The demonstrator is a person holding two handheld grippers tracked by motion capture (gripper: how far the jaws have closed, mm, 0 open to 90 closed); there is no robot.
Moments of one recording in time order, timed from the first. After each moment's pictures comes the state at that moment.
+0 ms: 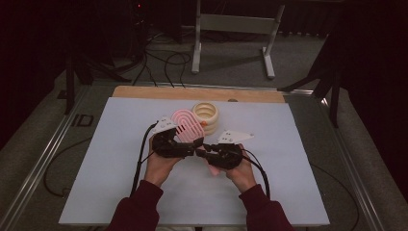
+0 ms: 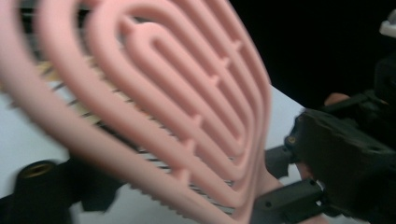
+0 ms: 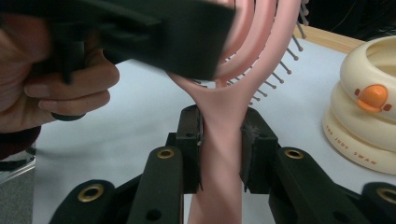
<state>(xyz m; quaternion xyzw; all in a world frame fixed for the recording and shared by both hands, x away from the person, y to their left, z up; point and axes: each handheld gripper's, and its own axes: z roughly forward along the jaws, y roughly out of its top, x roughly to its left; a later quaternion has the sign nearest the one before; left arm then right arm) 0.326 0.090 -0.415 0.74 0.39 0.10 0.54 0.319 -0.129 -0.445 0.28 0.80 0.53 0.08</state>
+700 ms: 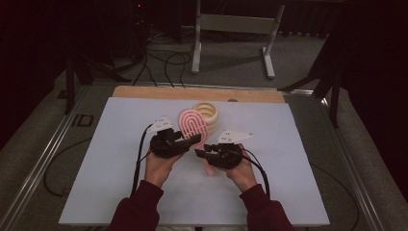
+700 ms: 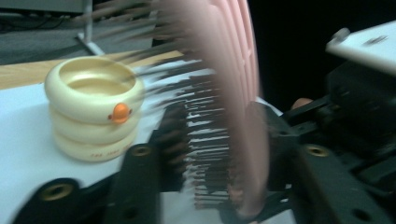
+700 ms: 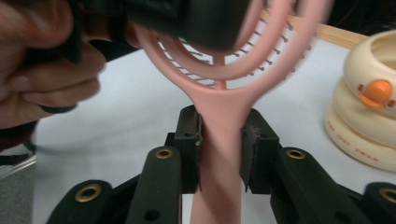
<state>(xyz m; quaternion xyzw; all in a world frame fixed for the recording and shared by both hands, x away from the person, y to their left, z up) 0.324 0.096 -0.413 0.73 0.36 0.06 0.58 0.322 -0.130 -0.447 0.27 0.81 0.52 0.08</state>
